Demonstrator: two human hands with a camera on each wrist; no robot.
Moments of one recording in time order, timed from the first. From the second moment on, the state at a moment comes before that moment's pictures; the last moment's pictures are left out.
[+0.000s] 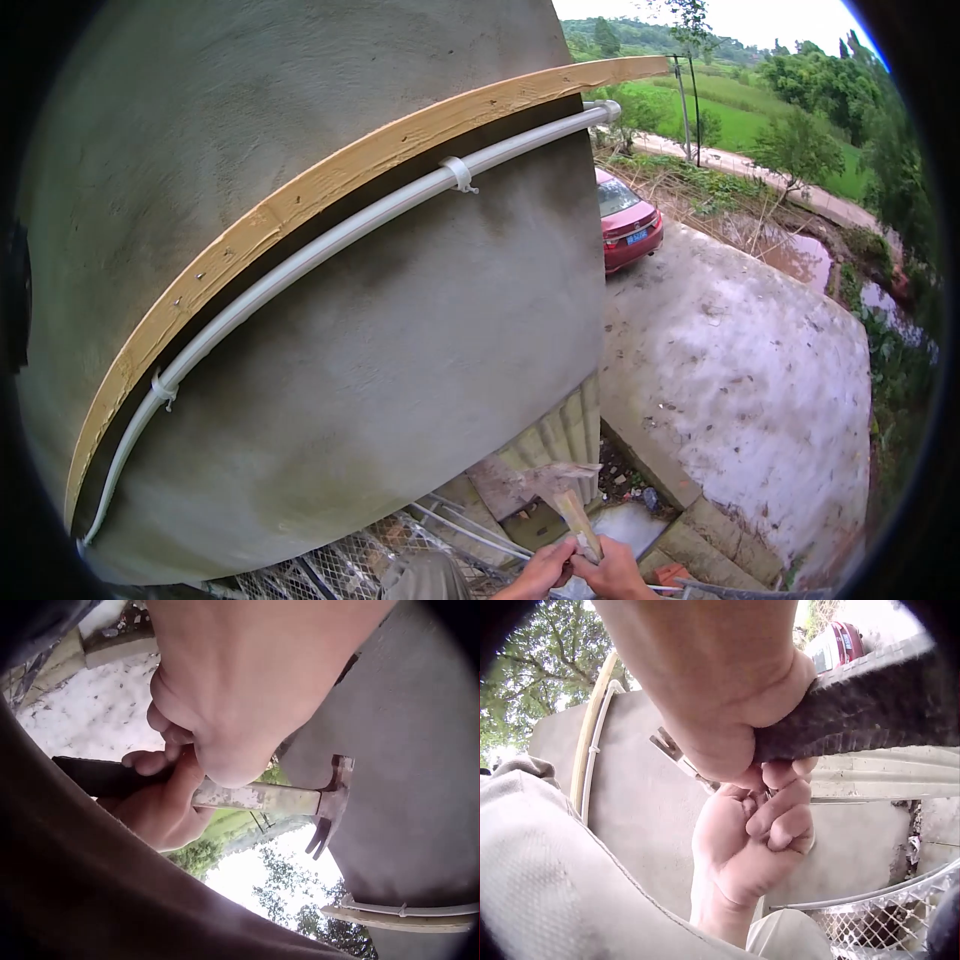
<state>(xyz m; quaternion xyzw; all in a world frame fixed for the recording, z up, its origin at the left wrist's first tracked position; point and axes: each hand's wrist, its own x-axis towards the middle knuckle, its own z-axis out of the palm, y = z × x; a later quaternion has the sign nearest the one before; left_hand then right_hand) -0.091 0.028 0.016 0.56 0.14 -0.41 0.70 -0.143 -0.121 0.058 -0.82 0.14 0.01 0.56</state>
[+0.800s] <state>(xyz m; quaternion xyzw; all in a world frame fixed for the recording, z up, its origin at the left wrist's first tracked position) -0.091 0.036 -0.040 0.64 -0.09 -0.42 0.64 -0.149 -0.158 0.042 -0.75 0.15 0.00 0.64</state>
